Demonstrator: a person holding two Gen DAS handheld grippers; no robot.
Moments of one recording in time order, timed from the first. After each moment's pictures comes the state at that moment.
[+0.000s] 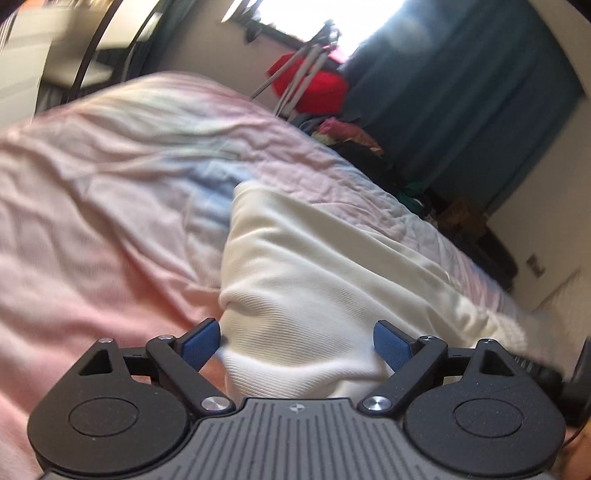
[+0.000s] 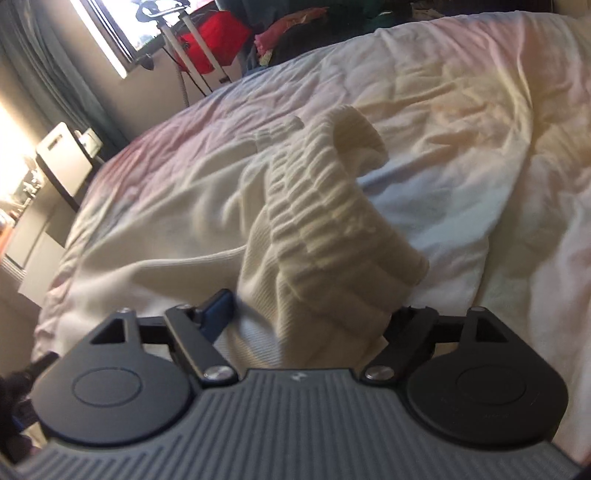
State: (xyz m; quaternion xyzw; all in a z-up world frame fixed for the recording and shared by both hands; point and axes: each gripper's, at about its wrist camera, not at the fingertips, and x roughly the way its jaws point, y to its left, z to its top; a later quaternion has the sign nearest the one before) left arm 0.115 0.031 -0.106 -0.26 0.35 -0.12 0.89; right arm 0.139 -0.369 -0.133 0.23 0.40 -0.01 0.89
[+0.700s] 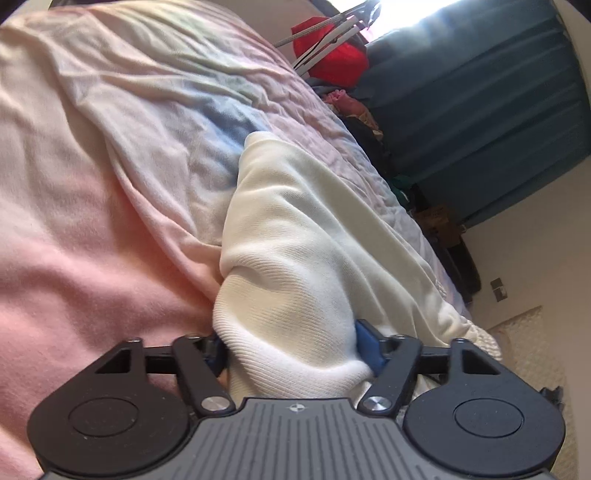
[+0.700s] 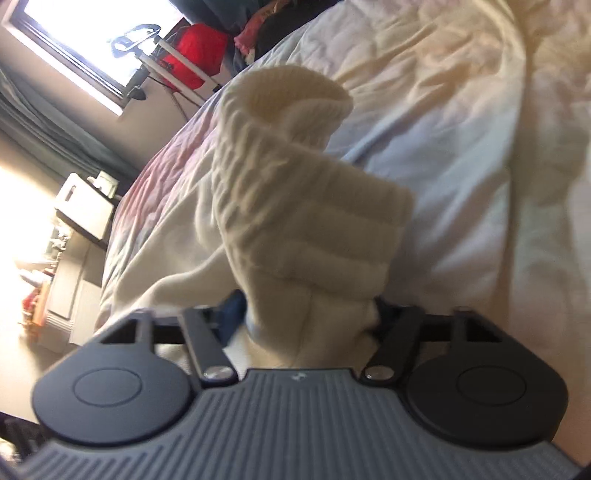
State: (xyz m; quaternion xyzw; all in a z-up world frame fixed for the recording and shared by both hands) left arm 0.130 0.048 -0.135 -0.34 0.39 -0.15 0.84; right arm 0.126 -0.373 -0.147 0.35 0.38 0.01 0.85
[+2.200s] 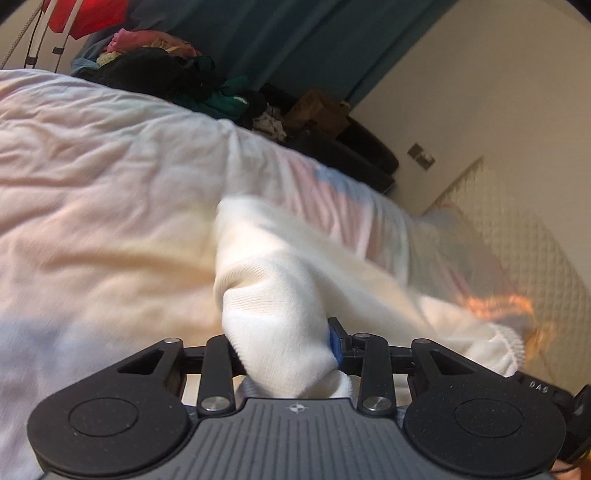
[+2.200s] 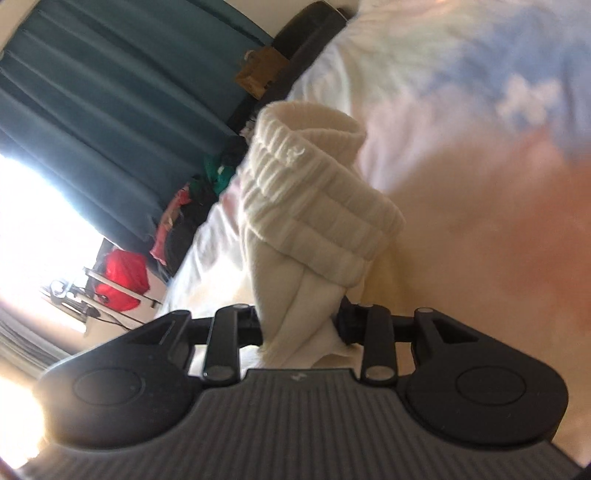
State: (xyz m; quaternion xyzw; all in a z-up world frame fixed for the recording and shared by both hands) left arm 0.306 -0.351 -0.130 -0.14 0.39 -0.37 0.83; right arm 0.108 -0.686 -0.167 0.49 0.19 -0.18 0.83
